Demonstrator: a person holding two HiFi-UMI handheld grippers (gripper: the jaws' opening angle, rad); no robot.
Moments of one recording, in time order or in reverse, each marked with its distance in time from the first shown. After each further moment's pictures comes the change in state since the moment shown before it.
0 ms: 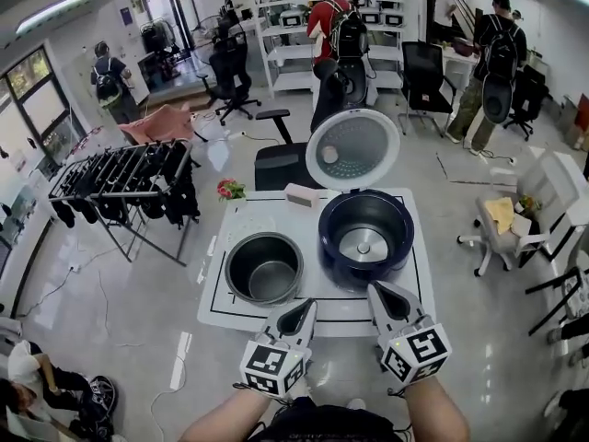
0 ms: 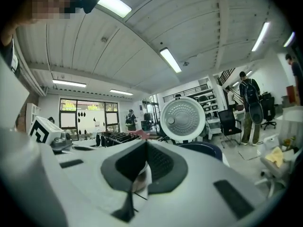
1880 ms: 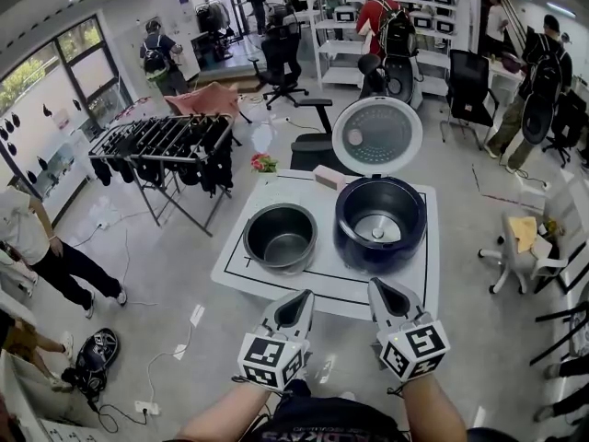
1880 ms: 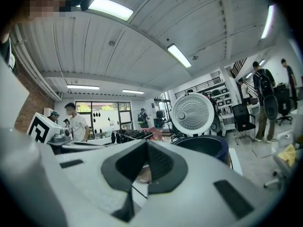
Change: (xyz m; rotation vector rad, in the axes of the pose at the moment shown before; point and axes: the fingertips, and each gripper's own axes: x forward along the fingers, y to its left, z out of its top) left arm -0.053 -0.043 -0.013 -0.030 -0.043 0.235; right arm -0.048 0.015 -0.019 0.008 0.030 0.181
